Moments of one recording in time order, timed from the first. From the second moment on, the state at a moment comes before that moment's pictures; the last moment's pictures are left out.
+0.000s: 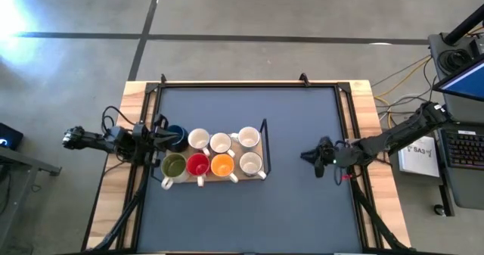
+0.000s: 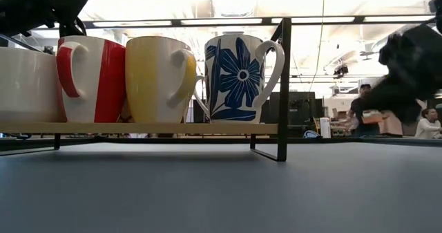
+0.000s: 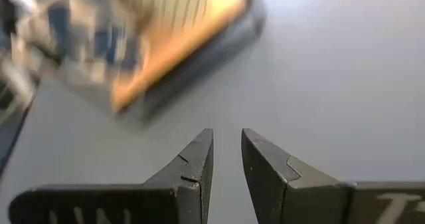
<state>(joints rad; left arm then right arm) -0.20 0.00 0.01 0.44 -0.24 -0.09 0.41 0.61 0.01 0.08 0.47 0.85</state>
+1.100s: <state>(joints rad) -0.20 0.00 0.01 0.44 -0.24 -0.09 0.07 0.00 0.01 0.36 0.51 -0.03</state>
